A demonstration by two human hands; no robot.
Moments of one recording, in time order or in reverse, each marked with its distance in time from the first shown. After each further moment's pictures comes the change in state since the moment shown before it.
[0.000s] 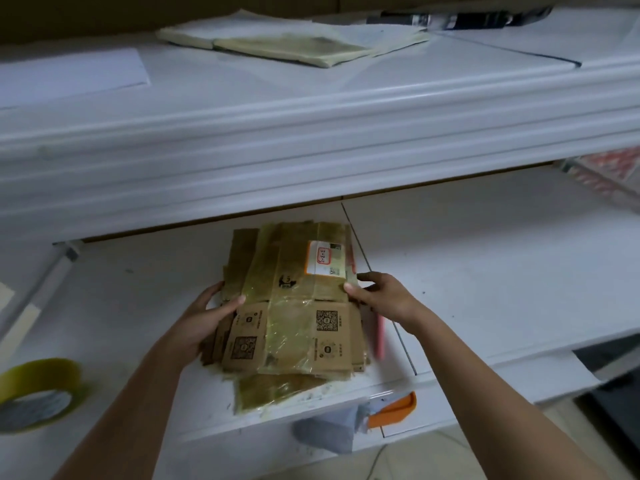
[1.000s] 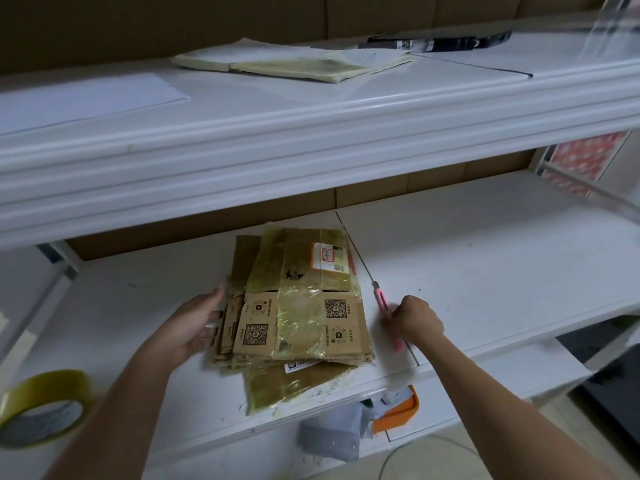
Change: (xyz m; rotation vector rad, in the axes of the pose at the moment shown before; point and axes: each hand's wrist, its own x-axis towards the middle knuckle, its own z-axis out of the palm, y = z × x) left_hand -0.011 0.013 -0.029 0.025 -0.079 -0.027; right_hand -0.019 0.040 0.000 -0.601 0.365 0.335
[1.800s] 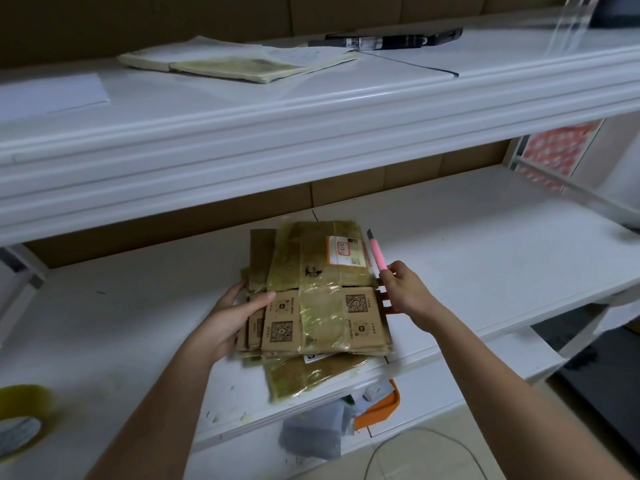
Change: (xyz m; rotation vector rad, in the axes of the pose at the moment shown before) left_hand -0.001 0.019 0.103 -0.114 -0.091 0.069; right_hand -0.017 0.005 -0.065 0.719 -0.095 -0.204
